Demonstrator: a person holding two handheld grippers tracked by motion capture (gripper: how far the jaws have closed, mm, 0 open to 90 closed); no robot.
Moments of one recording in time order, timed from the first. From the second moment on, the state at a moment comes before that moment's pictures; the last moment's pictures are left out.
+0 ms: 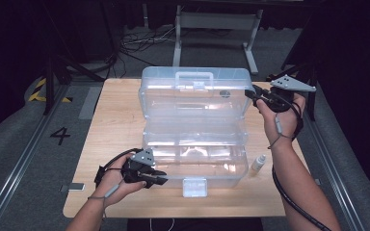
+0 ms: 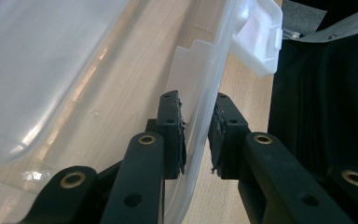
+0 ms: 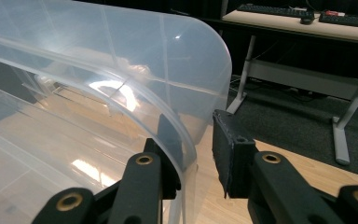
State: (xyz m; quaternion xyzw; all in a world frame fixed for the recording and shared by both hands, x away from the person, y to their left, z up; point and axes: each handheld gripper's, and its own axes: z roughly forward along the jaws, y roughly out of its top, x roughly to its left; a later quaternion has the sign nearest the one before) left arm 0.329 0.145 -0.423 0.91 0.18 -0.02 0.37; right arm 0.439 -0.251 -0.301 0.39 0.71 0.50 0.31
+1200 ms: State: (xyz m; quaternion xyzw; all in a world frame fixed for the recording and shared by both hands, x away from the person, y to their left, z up) left arm 0.330 0.145 -0.425 0.91 0.19 -0.03 0.37; right arm 0.463 -0.245 -0.307 0.40 0.68 0.51 0.35
